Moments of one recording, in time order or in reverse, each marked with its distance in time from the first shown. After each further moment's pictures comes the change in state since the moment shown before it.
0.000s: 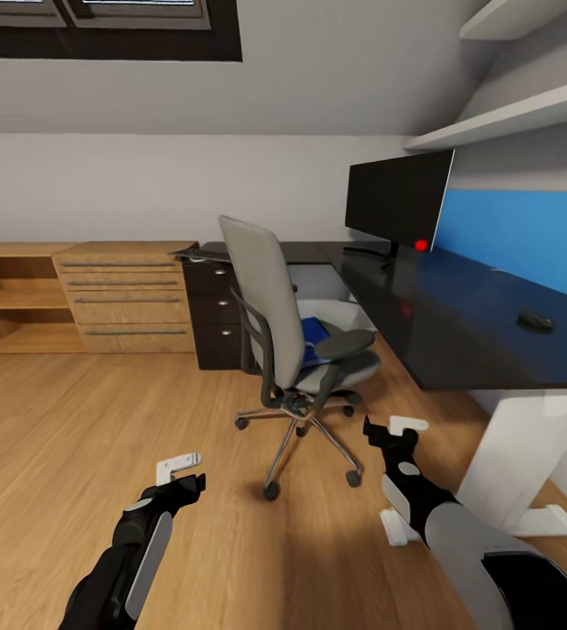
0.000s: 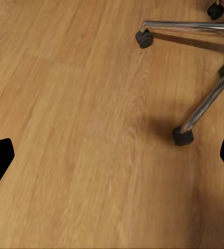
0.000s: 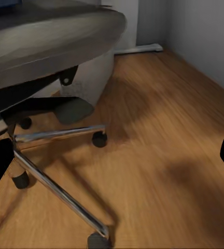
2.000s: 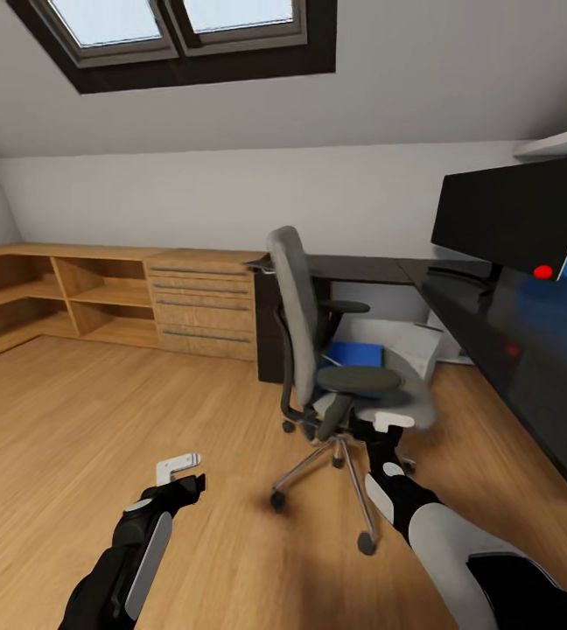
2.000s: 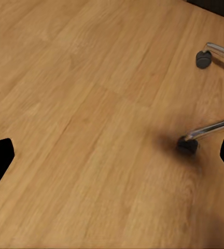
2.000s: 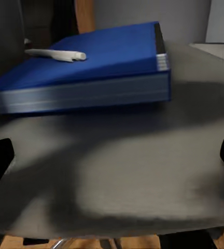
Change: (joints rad) left arm 0.000 0.001 0.000 0.002 0.002 0.000 0.002; right arm 0.002 0.061 -0.002 -0.007 -0.002 -0.096 -0.004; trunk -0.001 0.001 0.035
